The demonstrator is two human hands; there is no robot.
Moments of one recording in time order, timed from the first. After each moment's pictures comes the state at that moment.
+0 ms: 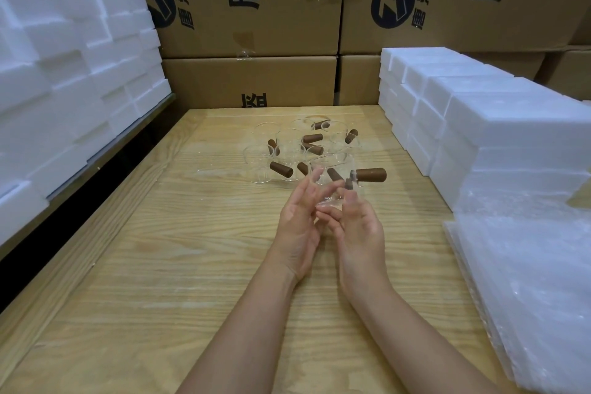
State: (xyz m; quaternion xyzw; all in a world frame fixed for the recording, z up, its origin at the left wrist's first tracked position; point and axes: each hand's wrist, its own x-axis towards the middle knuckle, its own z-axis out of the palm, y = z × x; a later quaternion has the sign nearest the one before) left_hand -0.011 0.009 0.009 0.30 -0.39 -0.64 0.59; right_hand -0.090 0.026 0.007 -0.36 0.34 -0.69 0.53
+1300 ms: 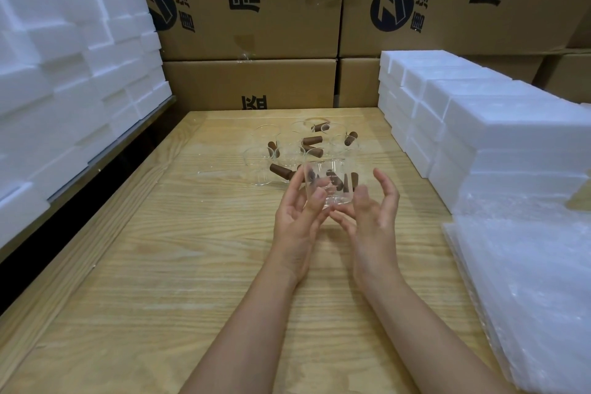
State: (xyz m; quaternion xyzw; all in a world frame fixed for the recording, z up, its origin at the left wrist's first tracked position) left_hand -0.012 0.003 0.001 0.31 -0.39 -0.58 0.64; right_hand -0.108 0.018 0.011 -0.41 0.36 -0.68 0.50
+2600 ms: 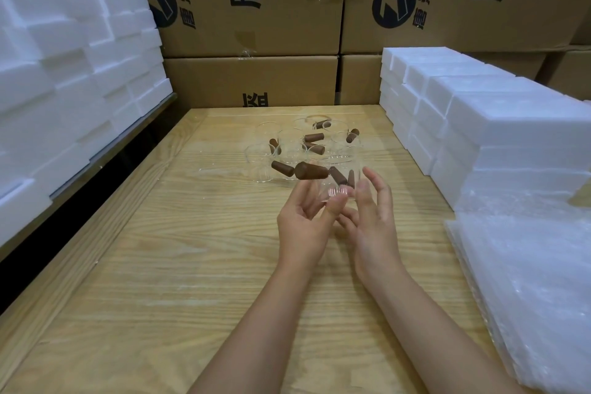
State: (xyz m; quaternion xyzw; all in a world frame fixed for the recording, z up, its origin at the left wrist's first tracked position) left_hand -0.022 0.006 -0.005 0.37 -0.50 -0.42 0.67; right_hand -0.109 0.012 0.009 -0.39 0.37 -0.65 0.54
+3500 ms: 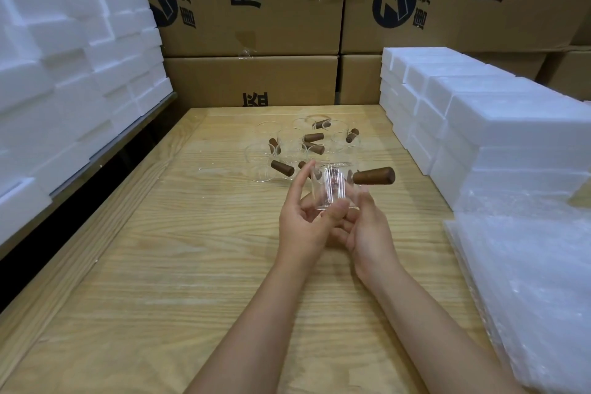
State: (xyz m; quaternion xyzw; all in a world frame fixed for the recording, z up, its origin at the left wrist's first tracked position) left_hand -0.020 0.016 0.005 0.38 -0.50 -0.44 0.64; right_hand -0.111 0.006 0.008 -0.37 0.40 -0.59 0.60
